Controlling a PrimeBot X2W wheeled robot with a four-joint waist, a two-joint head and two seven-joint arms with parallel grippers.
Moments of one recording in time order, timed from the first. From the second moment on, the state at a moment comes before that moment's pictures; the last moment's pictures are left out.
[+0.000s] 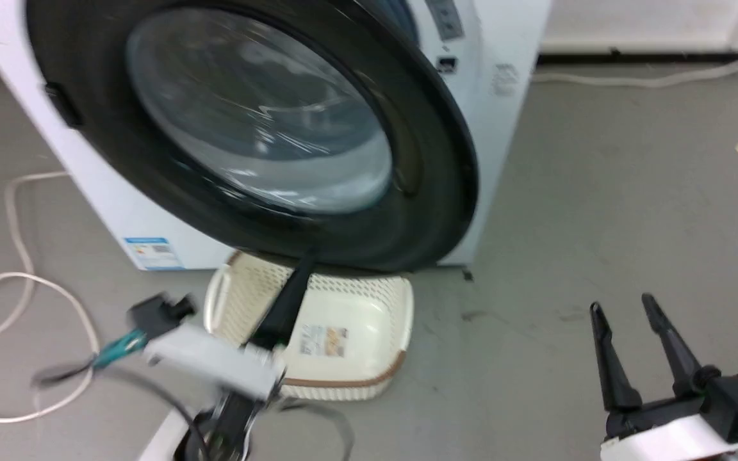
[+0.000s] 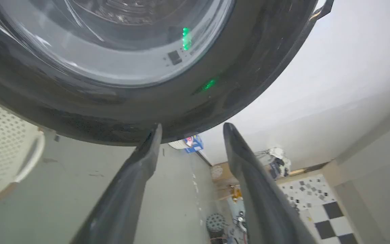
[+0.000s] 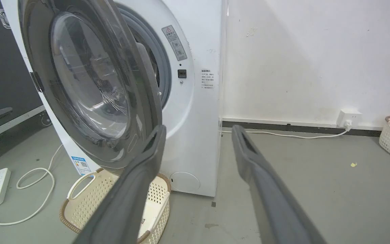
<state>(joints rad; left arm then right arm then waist) -0.31 0.23 -0.43 0.17 -1.54 -0.13 -0.04 0.01 -0.05 -0.03 0.01 0.09 0.13 -0.26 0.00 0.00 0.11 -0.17</state>
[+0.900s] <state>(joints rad) 0.08 0.18 -0.21 -0.04 -0.08 0.07 -0.26 0.09 -0.06 0.05 0.02 0.11 0.13 -0.26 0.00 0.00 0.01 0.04</state>
